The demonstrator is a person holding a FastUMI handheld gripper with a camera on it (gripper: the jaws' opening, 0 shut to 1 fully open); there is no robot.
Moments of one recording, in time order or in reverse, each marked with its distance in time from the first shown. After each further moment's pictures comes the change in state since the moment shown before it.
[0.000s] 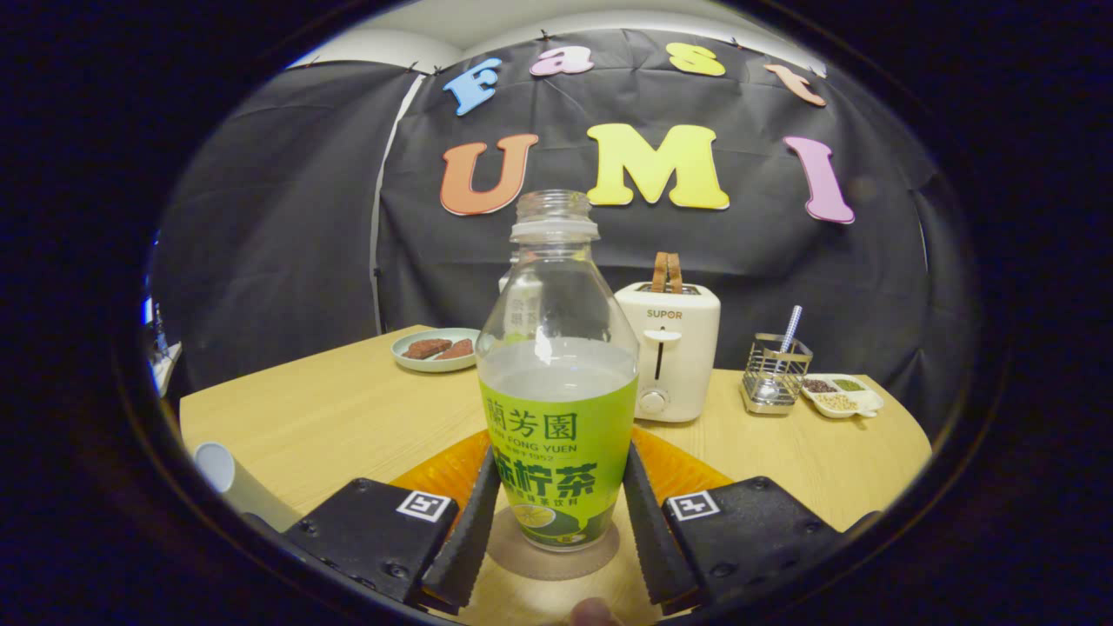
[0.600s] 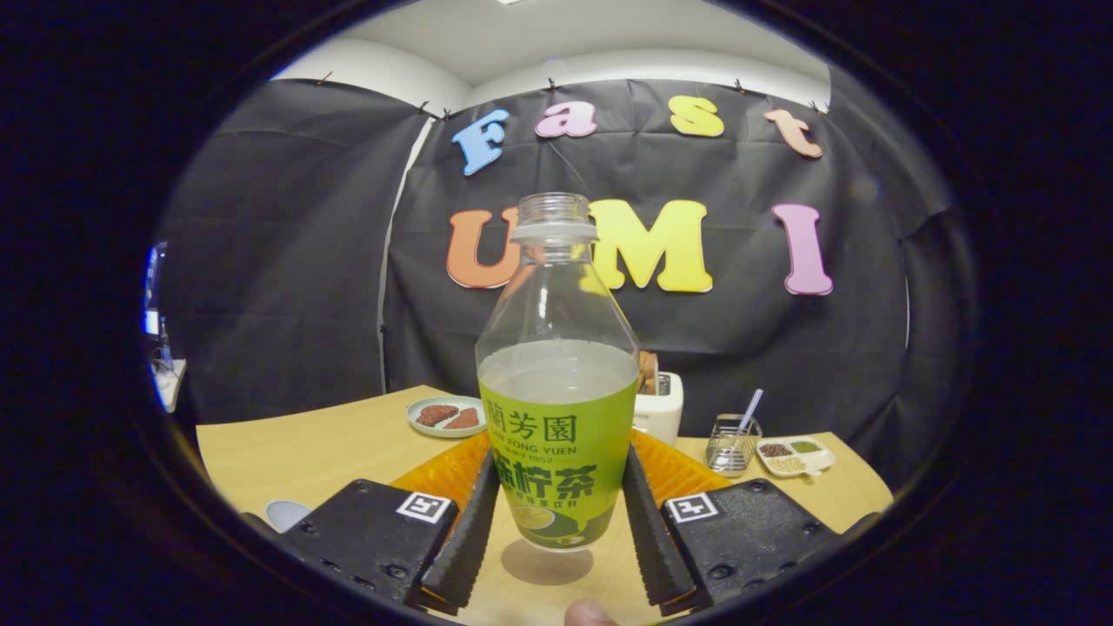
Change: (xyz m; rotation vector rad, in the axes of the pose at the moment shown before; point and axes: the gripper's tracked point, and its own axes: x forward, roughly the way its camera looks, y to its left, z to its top) arm -0.067 0.000 0.078 0.004 -0.152 -0.015
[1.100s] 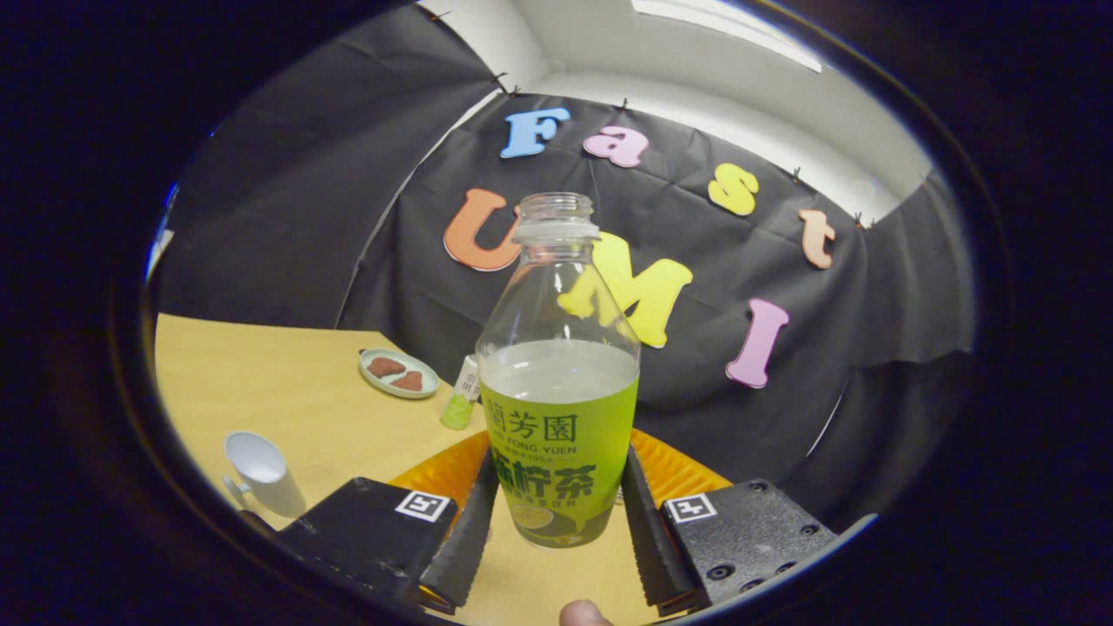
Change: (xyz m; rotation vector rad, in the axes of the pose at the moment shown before) arm -0.085 -0.021 0.051 -0.322 -0.027 -0.207
